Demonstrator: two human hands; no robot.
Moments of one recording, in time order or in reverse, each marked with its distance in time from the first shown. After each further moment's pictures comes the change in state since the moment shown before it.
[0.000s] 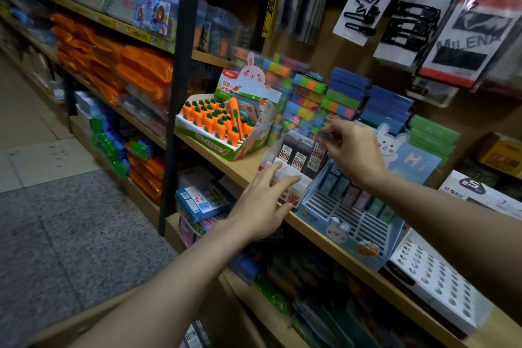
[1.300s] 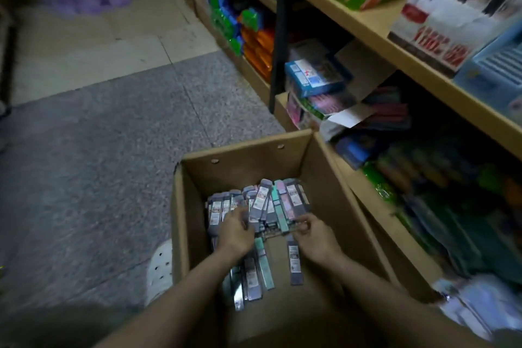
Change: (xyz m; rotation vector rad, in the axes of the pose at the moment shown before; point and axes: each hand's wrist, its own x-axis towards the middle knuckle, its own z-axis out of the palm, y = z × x) left_hand -0.314 -0.126 0.123 -0.244 0.052 -1.188; right_hand -0.351 -0.129 0.211 0.621 -1.126 0.532
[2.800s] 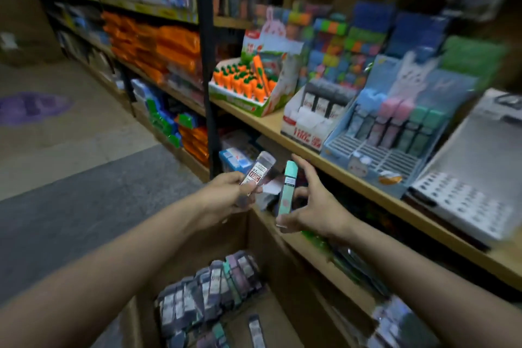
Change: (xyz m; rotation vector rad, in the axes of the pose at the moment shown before) left_hand -0.022 0.244 -0.096 -0.487 -0.454 0.313; right_hand -0.104 -0.120 -0.191 0.403 0.201 -0.386
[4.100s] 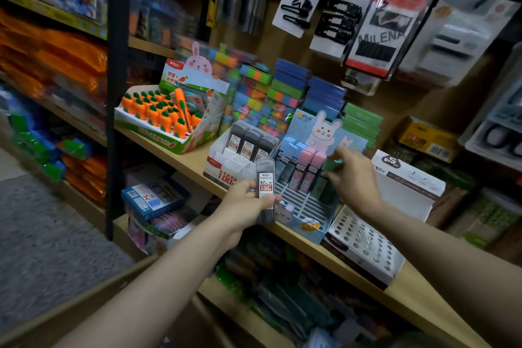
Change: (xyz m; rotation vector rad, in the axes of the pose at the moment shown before) left_hand 0.051 0.066 0.142 -0.216 -0.263 0.171; right_hand 0.011 -0.045 -0.200 -1.062 0.784 -0.216
